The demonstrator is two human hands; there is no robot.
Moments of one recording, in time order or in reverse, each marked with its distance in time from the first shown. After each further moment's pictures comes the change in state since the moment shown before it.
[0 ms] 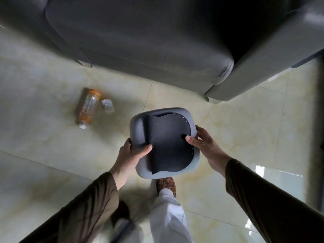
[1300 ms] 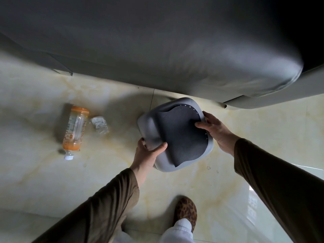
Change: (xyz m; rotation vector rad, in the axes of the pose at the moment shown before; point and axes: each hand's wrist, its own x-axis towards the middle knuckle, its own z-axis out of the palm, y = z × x) left_hand 0.193 -0.001 0.003 -0.057 -0.014 -0.172; right_hand 0.199 -0.024 0.008 -0.074 0.174 0.075
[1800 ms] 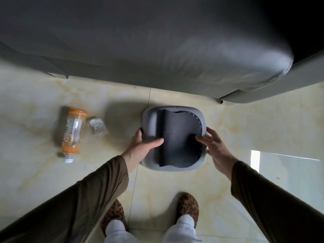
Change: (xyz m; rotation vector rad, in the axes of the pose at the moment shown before) left_hand 0.008 0.032 -0.028 0.277 -0.151 0.085; right_hand -0.050 0.052 0.021 0.262 0.180 0.097
